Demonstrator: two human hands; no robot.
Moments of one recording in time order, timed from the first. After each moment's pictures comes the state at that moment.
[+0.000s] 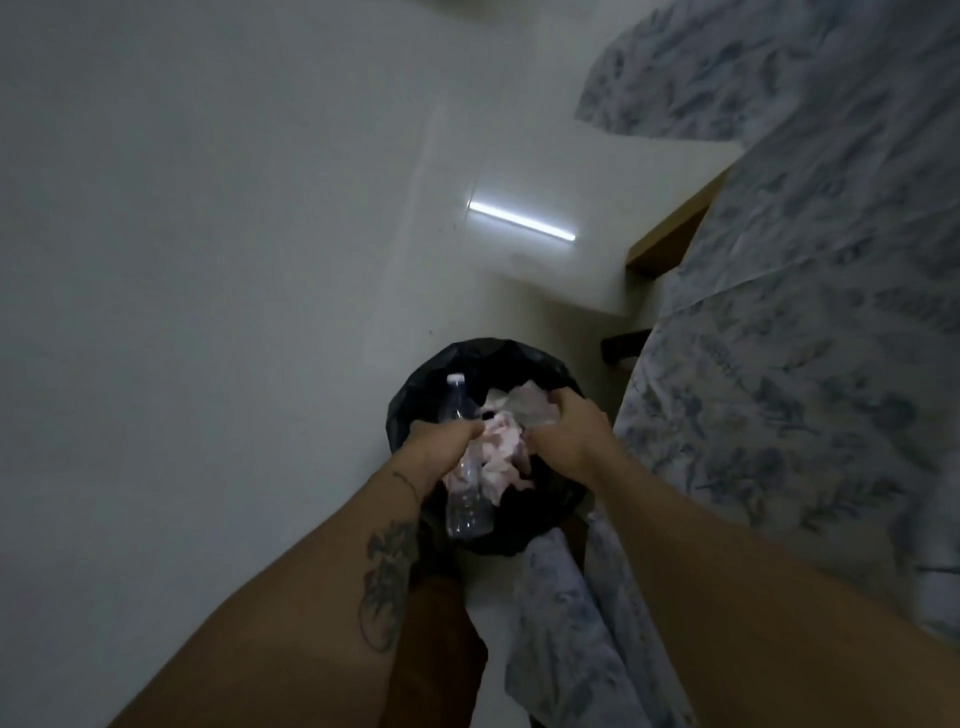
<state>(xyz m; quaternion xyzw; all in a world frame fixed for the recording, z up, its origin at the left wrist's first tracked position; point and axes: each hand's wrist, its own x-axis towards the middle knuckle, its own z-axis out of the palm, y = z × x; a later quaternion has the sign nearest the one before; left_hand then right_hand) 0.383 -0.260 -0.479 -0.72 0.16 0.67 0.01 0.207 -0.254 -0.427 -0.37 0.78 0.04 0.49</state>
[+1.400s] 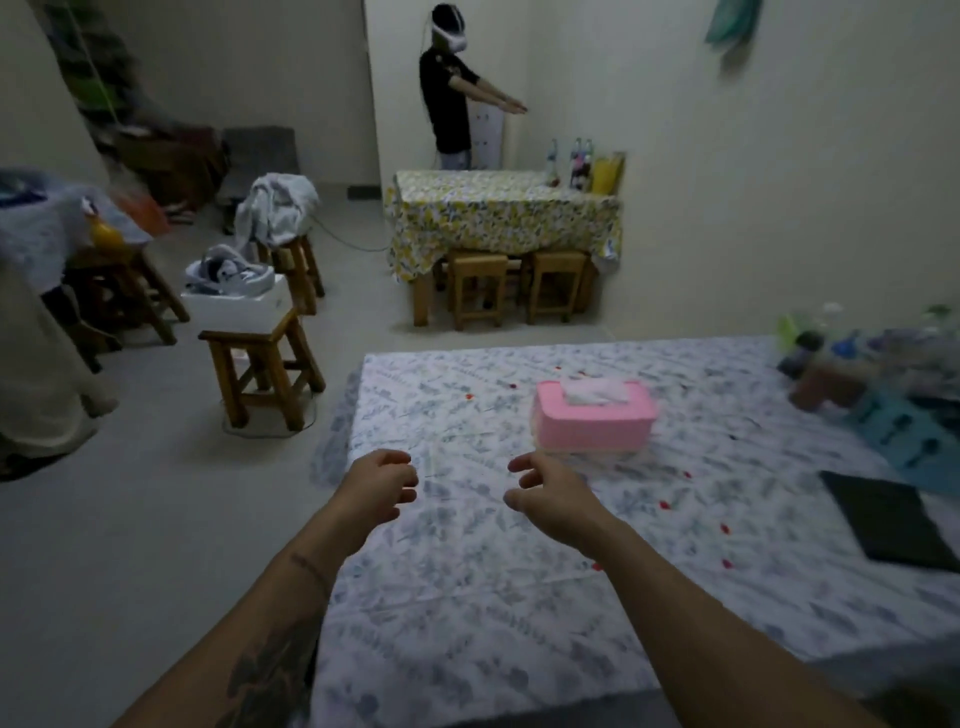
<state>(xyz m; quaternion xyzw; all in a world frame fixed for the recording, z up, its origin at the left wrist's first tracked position) 0.117 -0.106 0.078 -0.52 0.57 0.61 -0.16 -0.067 0.028 0.077 -0.38 0.78 -0.34 0.35</state>
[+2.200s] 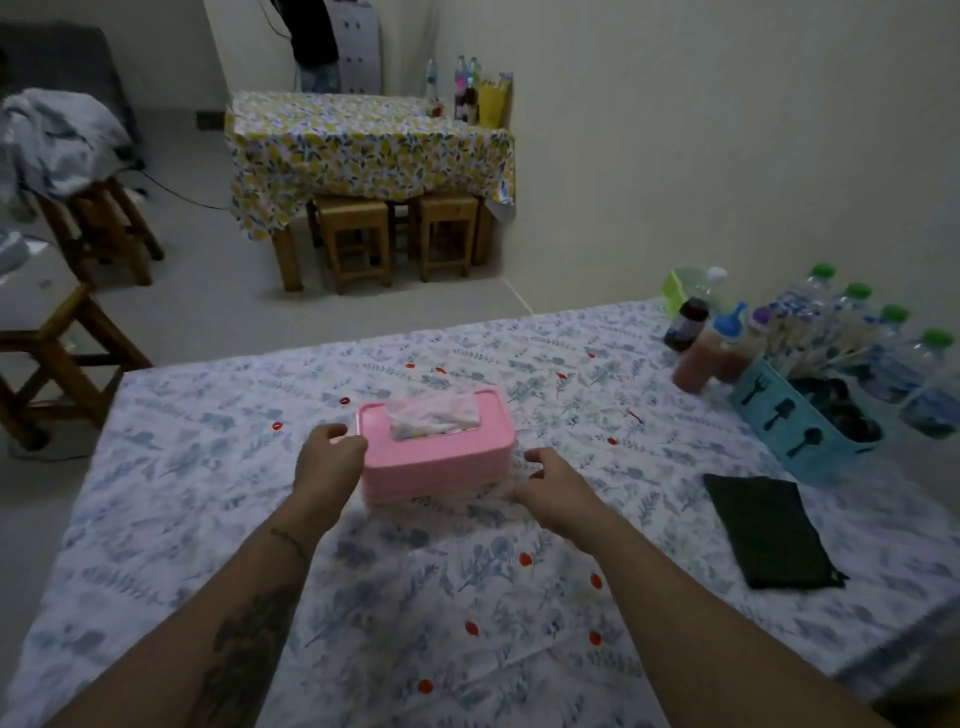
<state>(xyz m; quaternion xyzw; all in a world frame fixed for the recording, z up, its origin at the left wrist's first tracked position) -0.179 -0.160 0.008 -0.57 0.58 0.55 -0.21 -0.344 0.033 0.019 -0.20 0.85 -0.32 0.37</state>
